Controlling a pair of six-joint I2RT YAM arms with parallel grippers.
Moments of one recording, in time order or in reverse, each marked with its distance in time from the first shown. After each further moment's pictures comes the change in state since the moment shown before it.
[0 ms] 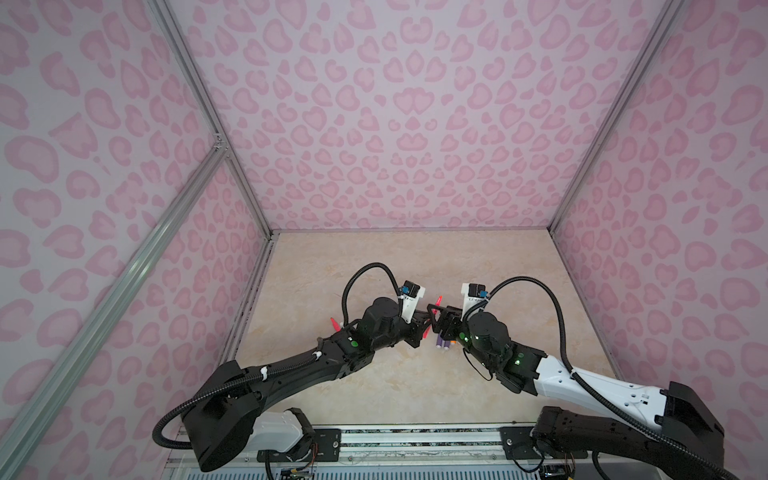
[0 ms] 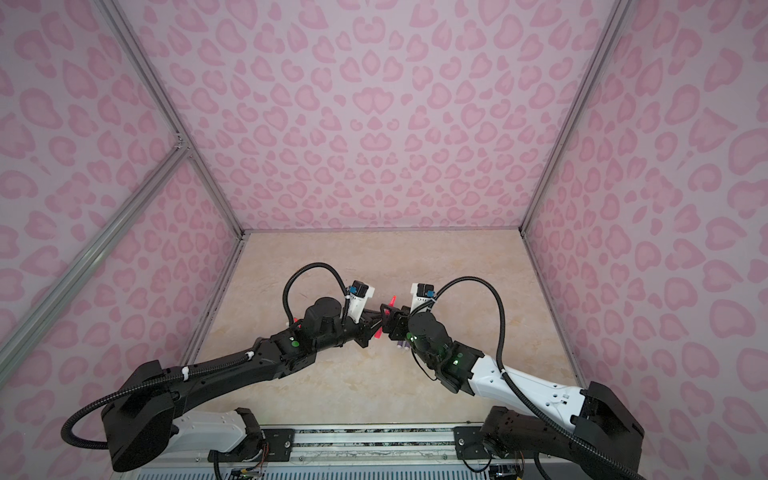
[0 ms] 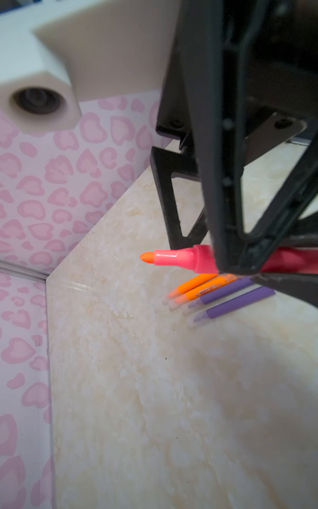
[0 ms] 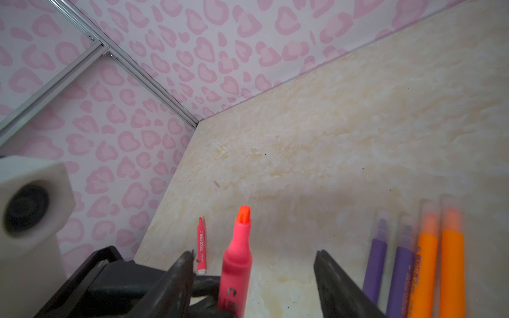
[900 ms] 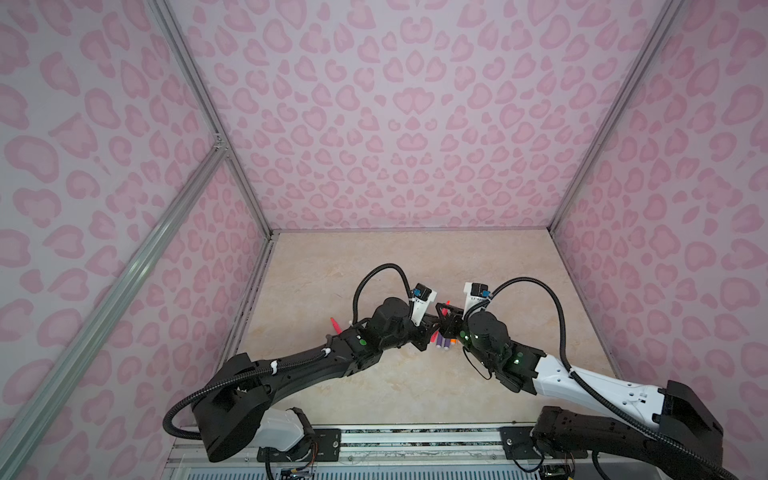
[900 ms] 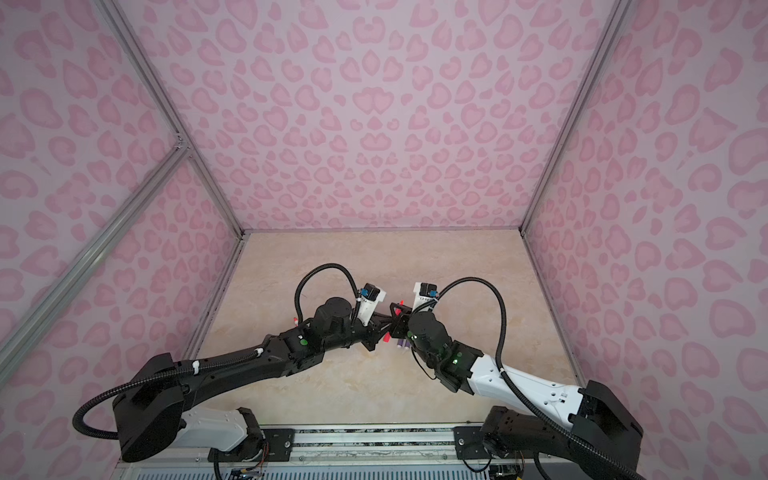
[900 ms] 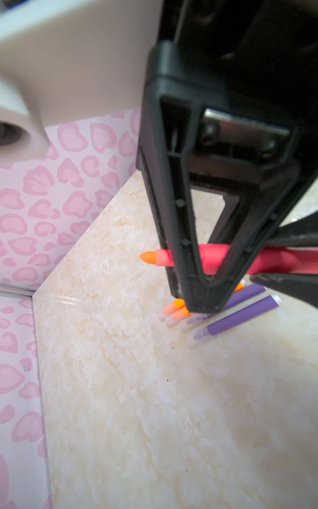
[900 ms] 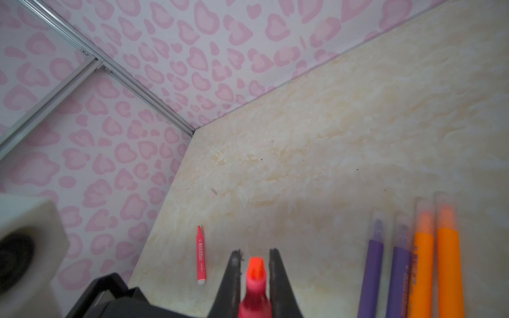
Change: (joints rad) left arm -0.044 0.060 0.052 -0.023 0.018 0.040; right arm -0.002 0.000 -0.006 0.010 0.021 0.041
